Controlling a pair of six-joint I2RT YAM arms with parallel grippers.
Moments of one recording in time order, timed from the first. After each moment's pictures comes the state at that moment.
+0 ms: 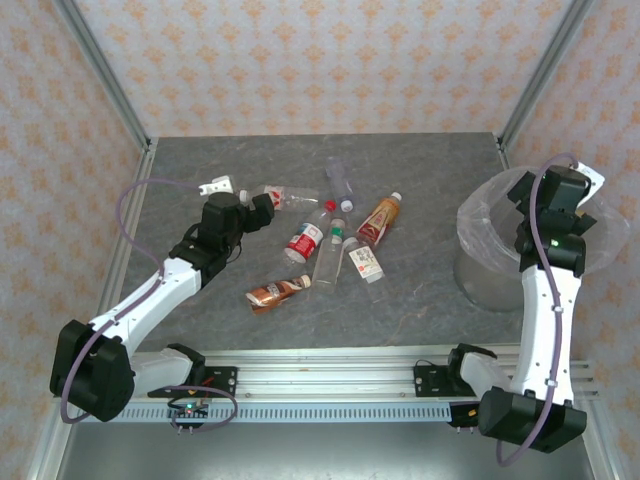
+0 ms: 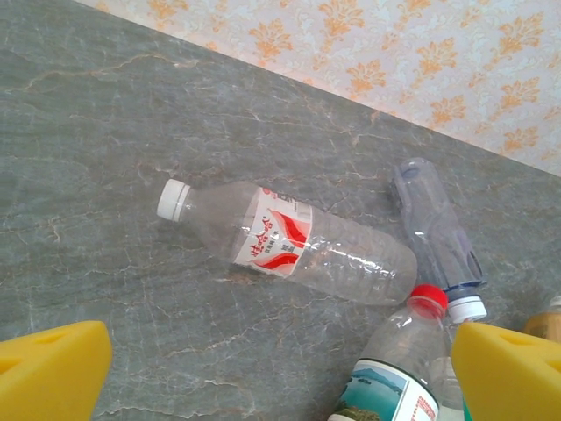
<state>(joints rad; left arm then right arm) -0.35 1.18 0.78 -0.10 -0.28 -0.56 -0.27 0.99 1.23 -0.73 0.37 0.33</state>
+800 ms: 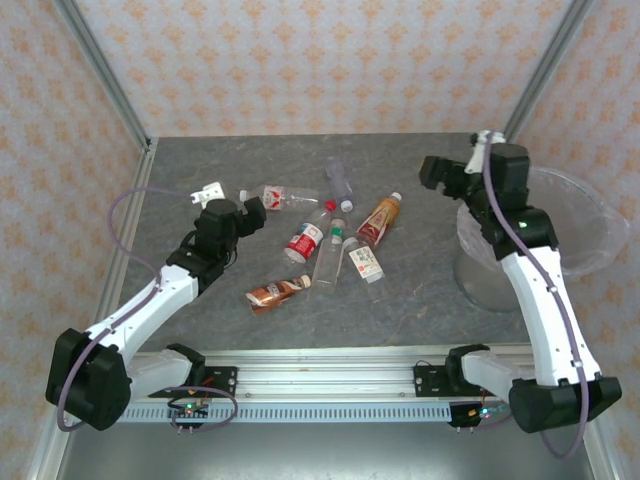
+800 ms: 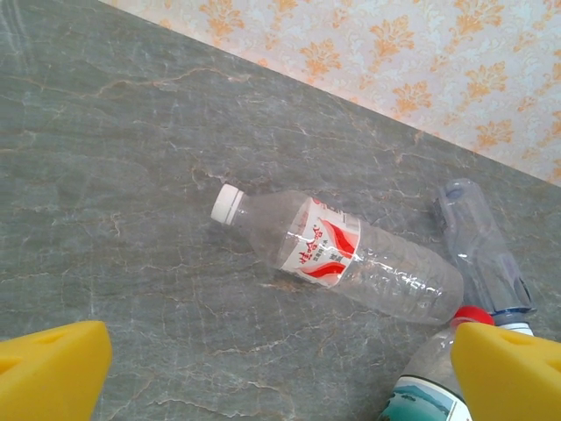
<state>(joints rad) -0.35 1.13 0.73 -0.11 -0.38 -0.59 0.19 1.11 1.32 -0.67 -0.02 0.27</state>
